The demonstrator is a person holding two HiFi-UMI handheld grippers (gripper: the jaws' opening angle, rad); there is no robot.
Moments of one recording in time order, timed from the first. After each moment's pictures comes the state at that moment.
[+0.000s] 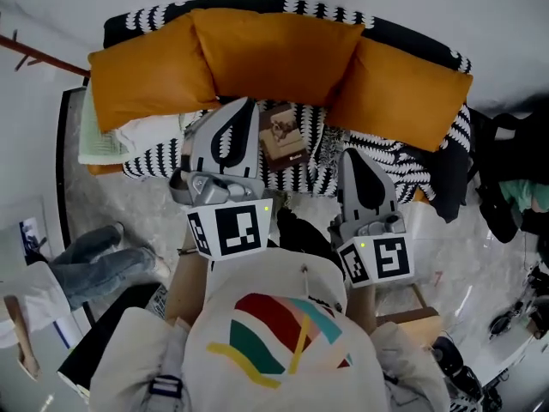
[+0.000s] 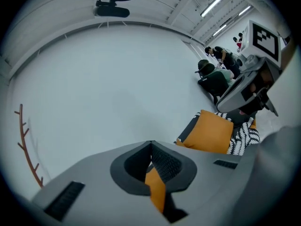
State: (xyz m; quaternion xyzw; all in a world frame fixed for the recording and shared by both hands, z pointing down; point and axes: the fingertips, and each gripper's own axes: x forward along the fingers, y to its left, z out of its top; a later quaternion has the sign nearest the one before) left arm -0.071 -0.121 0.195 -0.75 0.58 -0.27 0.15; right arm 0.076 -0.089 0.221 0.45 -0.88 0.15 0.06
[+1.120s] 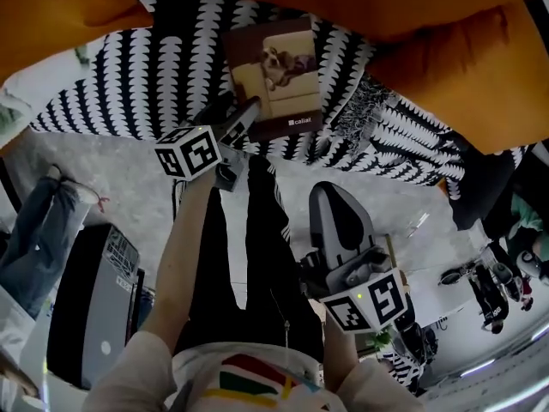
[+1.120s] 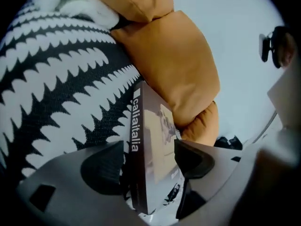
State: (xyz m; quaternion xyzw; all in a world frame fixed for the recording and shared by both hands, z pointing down) left arm -0.072 -0.063 0.806 -0.60 0.47 0.05 -0.65; right arm 0.029 -0.073 0.568 0.40 -0.79 0.45 0.16
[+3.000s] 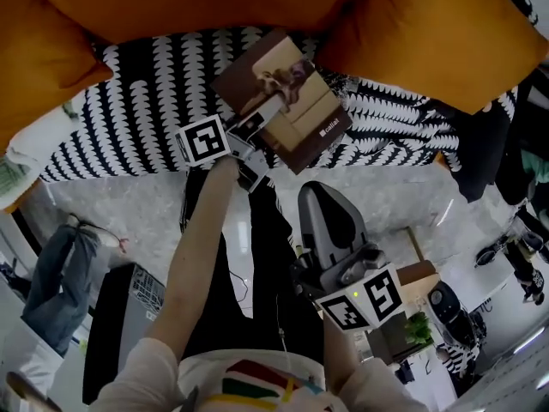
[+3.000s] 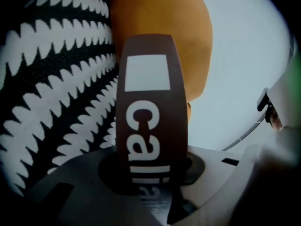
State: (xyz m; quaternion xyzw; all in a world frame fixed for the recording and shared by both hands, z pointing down) left arm 0.067 -0.144 0.737 -0.61 0.29 0.21 -0.71; right arm 0.094 -0.074 0.535 0.46 -0.78 0.43 0.07
